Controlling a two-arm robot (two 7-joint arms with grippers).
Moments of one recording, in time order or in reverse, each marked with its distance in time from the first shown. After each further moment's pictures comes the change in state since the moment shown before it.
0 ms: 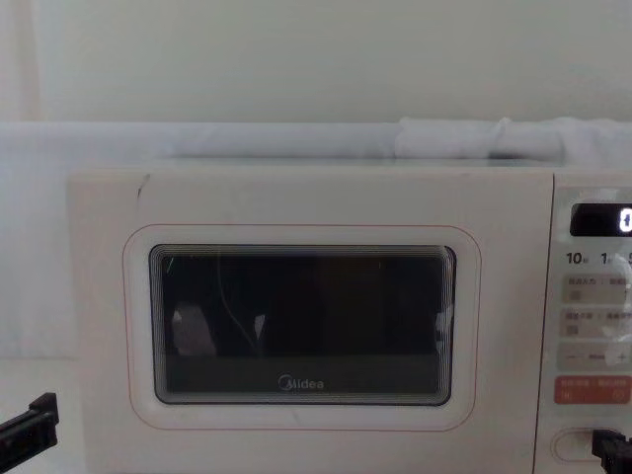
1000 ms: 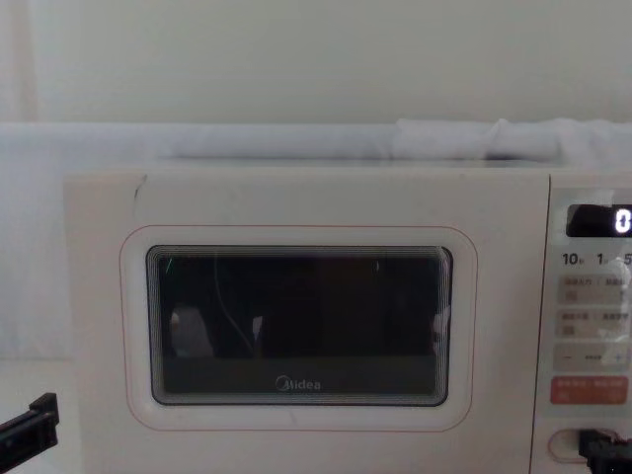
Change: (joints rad) left arm 0.000 0.000 0.000 0.000 0.000 0.000 0.000; right arm 0.044 -0.010 -0.013 0.062 -0.013 -0.017 0.005
